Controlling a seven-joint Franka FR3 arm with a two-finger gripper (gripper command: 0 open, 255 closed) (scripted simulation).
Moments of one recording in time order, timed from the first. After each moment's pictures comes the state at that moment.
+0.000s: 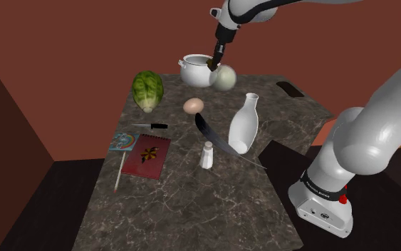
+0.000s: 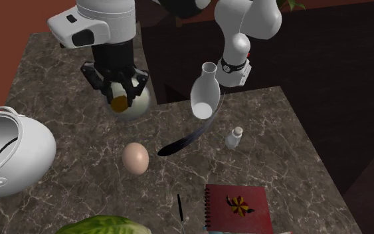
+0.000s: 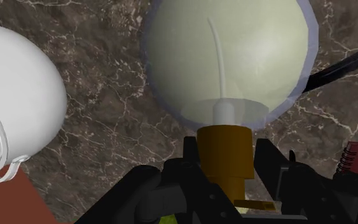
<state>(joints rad) 0.13 -0.20 -0.22 -2.10 -0.02 2.19 -0.71</state>
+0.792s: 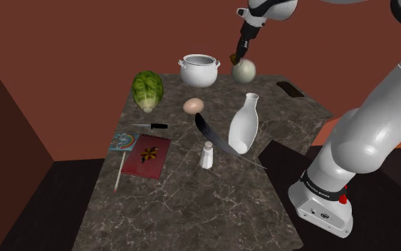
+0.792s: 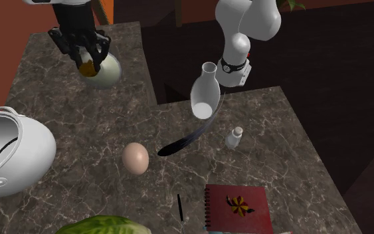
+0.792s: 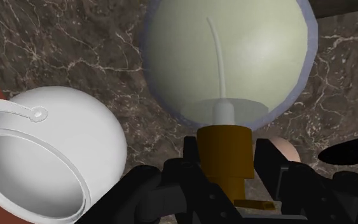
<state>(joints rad) 0.03 -0.14 -0.42 -2.03 0.06 2.16 -1.05</state>
